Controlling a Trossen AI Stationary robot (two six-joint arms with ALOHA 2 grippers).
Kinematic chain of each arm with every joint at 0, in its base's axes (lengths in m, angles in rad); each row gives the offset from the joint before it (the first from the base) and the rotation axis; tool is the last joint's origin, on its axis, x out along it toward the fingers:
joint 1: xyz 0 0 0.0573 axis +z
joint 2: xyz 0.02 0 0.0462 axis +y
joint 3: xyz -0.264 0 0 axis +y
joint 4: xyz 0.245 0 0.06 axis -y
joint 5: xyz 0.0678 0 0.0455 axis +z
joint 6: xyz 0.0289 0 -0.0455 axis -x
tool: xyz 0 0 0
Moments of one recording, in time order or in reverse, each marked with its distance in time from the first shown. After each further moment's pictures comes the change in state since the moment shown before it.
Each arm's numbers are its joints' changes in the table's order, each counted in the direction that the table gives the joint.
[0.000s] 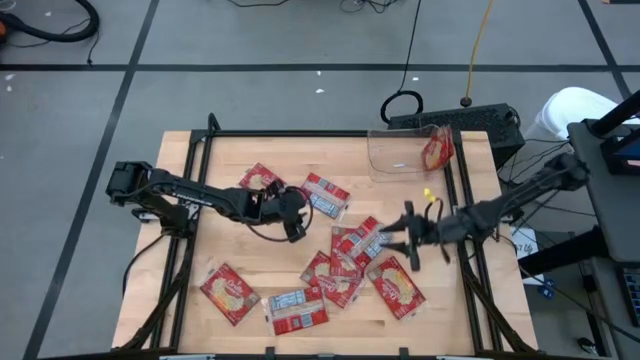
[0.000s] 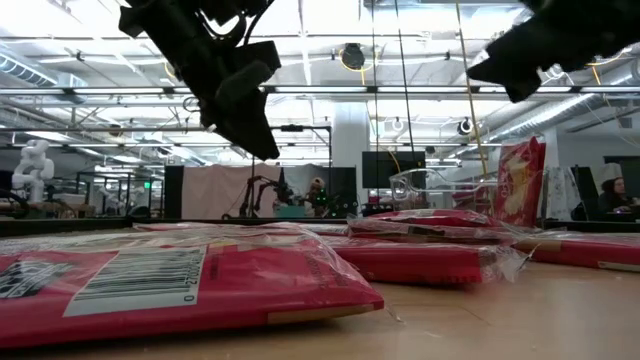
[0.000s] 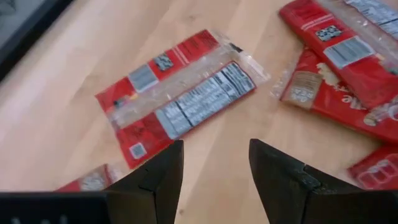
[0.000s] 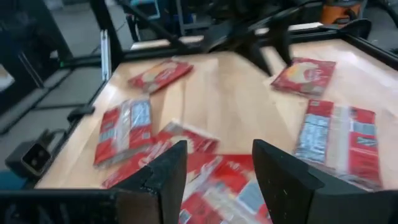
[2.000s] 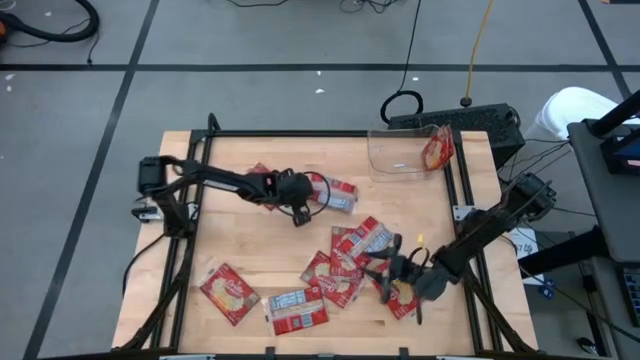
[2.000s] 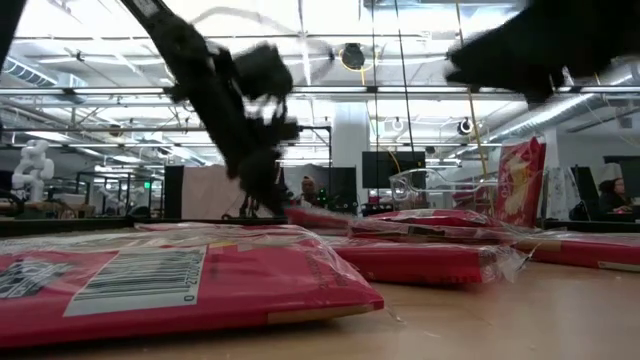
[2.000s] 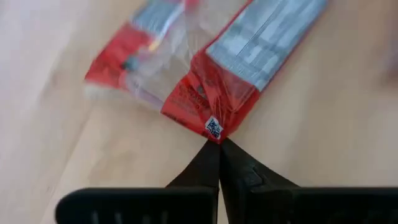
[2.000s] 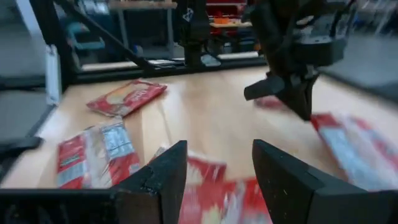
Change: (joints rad) left arm 0.244 0.194 0.003 0.151 -0.248 -0.199; right arm 0.246 0.675 -0.209 0.471 -0.556 -0.024
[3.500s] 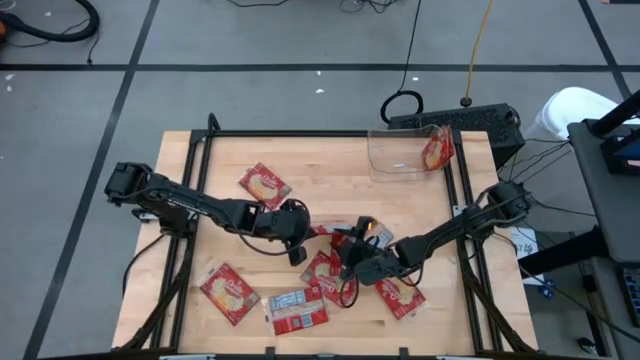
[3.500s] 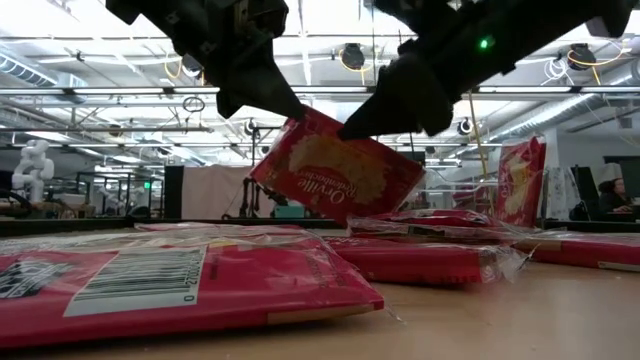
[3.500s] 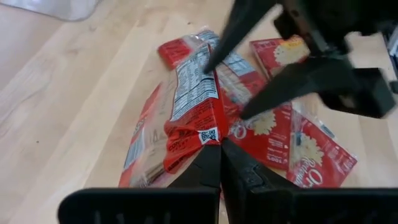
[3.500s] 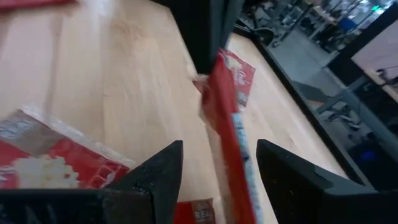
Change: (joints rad) left arm -0.367 -0.198 -0.002 0.069 0.038 0.256; right arm -0.293 0.210 -0.338 -0.457 0.086 0.253
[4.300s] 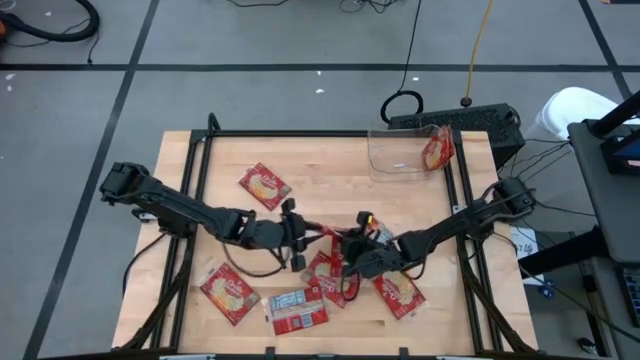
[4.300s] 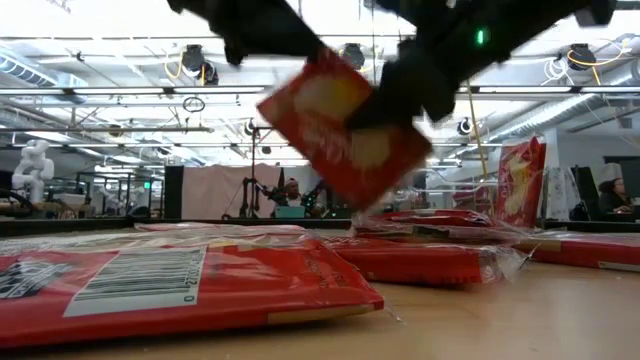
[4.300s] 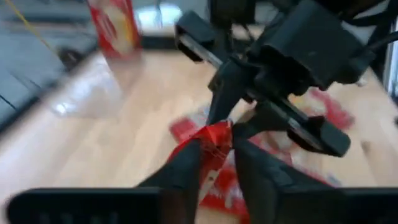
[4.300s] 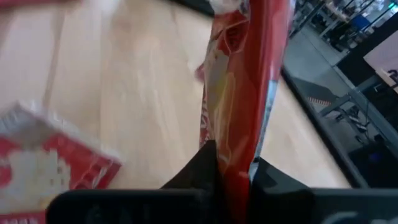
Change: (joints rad) left arm -0.118 -0.045 -0.001 0.208 0.276 -0.216; right arm -0.030 -0.090 0.001 -0.072 0.076 0.035
